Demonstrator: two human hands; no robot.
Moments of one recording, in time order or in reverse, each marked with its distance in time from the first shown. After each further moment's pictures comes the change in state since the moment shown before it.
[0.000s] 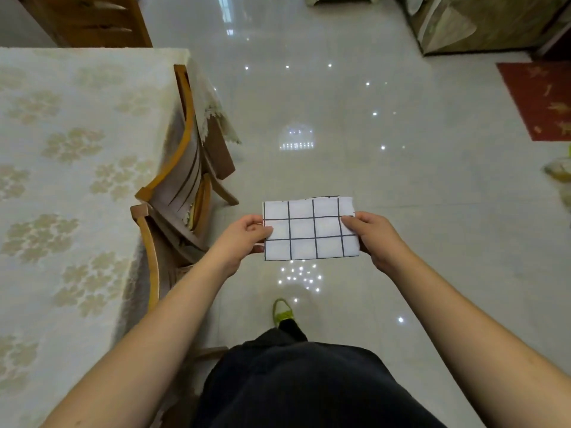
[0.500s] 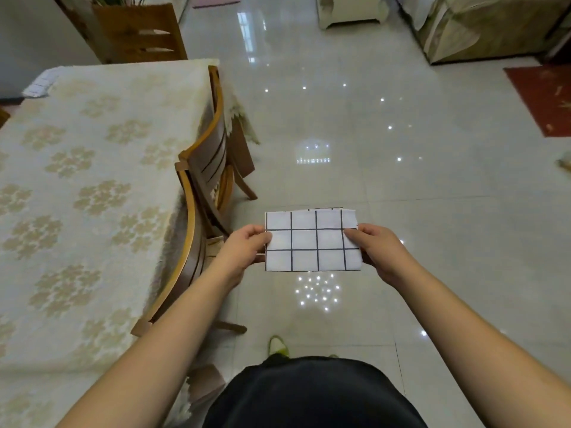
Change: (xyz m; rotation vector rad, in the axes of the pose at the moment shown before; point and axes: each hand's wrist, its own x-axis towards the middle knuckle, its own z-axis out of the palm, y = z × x) left_hand -0.166 -0.080 0.021 0.000 0.132 0.037; right_hand -0.170 0.076 -0.004 0.030 -0.090 -0.044
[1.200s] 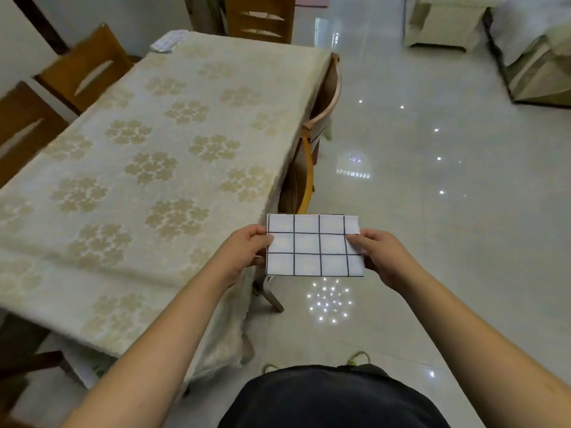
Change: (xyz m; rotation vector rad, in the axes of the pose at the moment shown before) left_hand -0.118 -0.104 -0.219 -0.145 0.117 0.008; right_hand -0.073 0.031 0.229 -0.155 -0.202 0.004
